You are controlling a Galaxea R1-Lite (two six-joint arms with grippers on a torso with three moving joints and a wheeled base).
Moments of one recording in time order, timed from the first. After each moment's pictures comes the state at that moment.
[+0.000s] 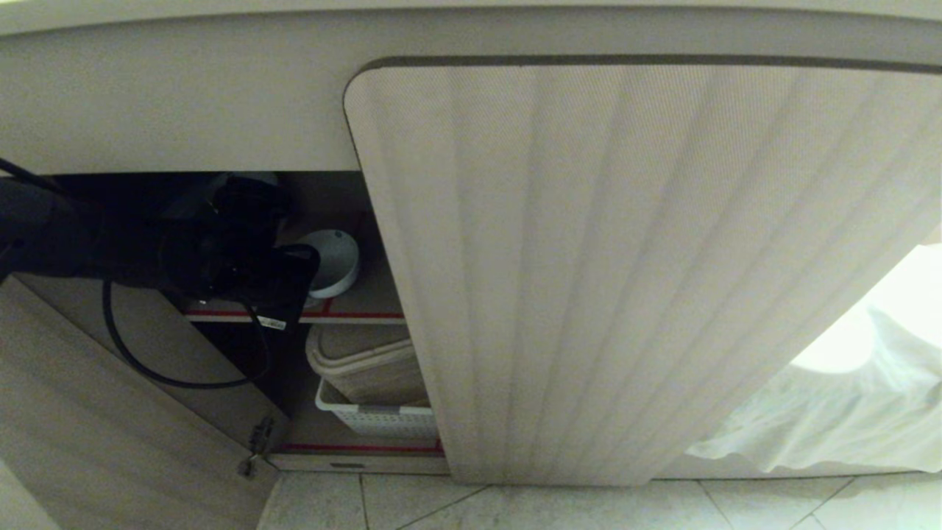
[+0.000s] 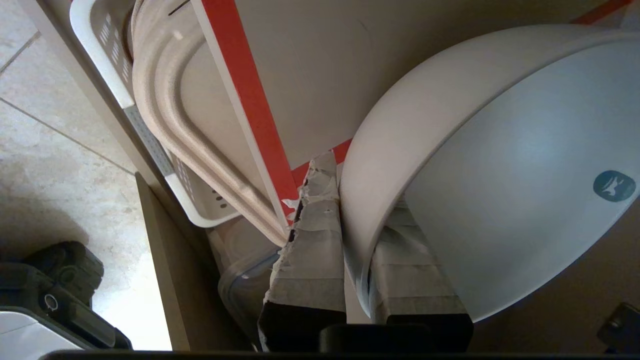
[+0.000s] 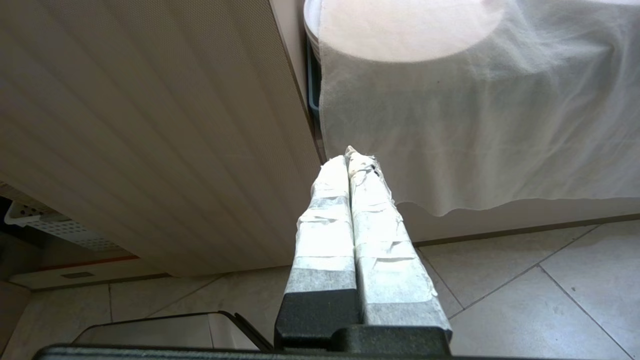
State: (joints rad) left arm -0.13 1.97 -1.33 0.10 0.07 -1.45; right arm 0.01 0.00 0.00 -0.01 -0.05 0.20
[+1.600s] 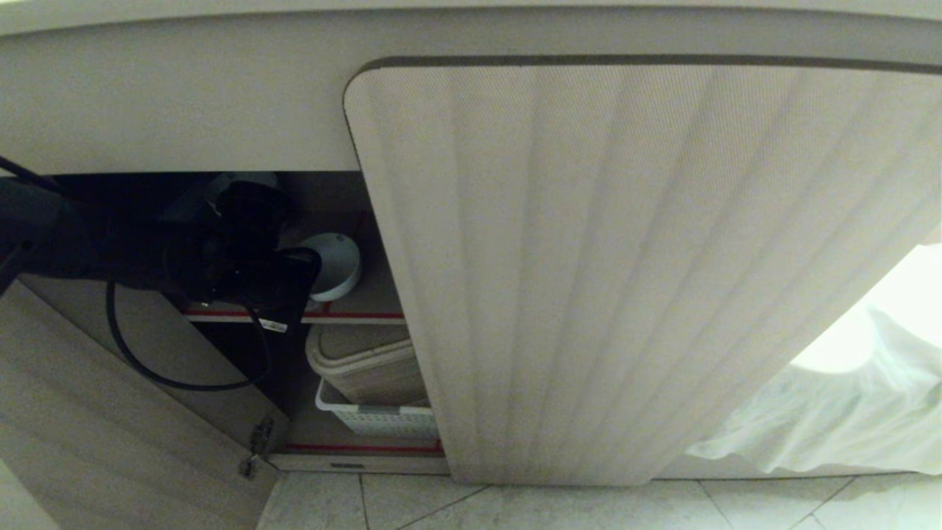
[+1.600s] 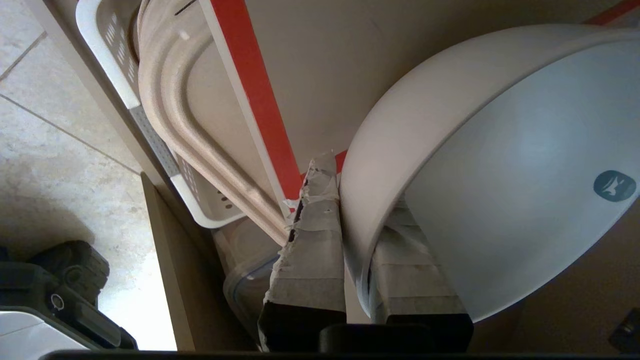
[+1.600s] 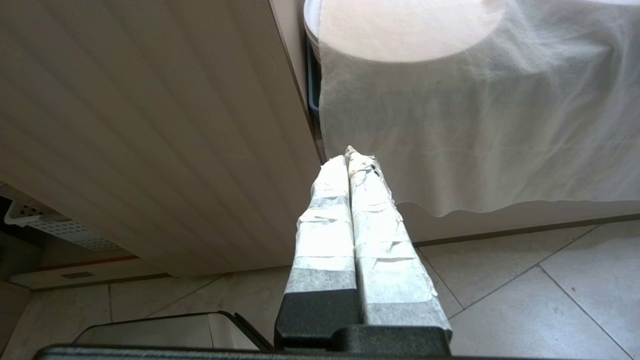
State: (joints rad) left arm -0.13 1.98 -1.32 0.10 0.07 -1.44; right arm 0.01 0.00 0.00 -0.01 -0.05 0.20
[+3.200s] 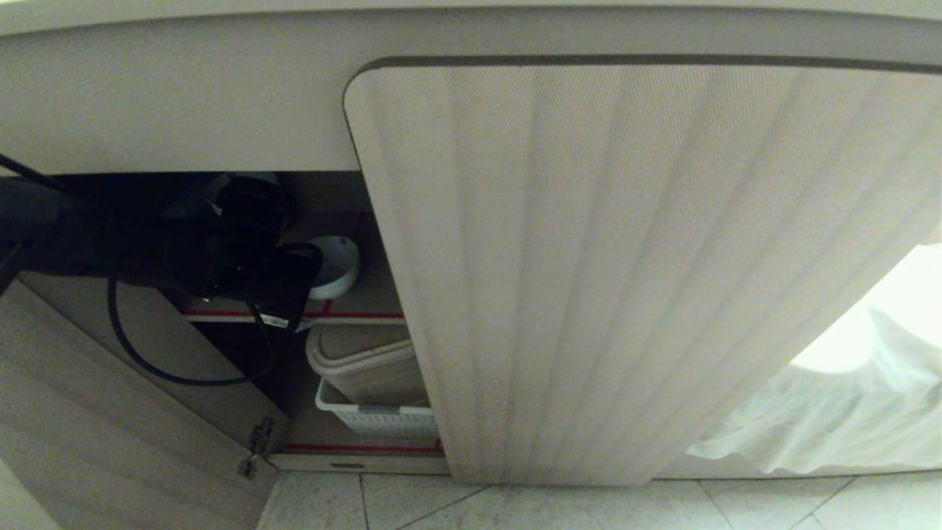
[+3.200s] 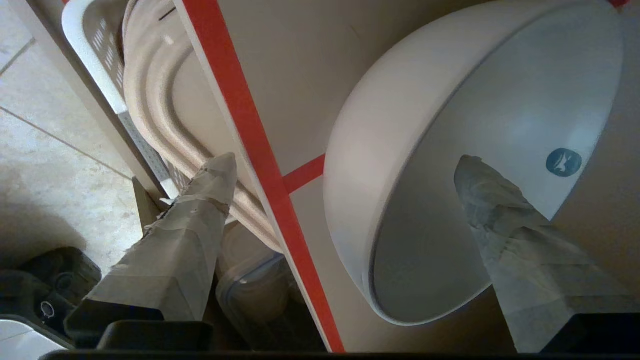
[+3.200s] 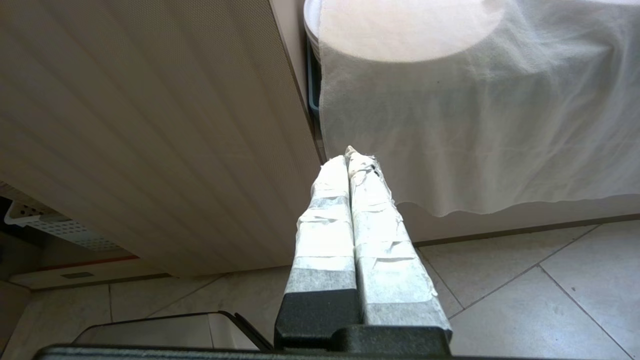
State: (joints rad) left arm -0.13 1.99 -1.34 0.09 0.08 -1.44; right arm 0.01 0.00 0.00 -0.01 -0.05 0.20
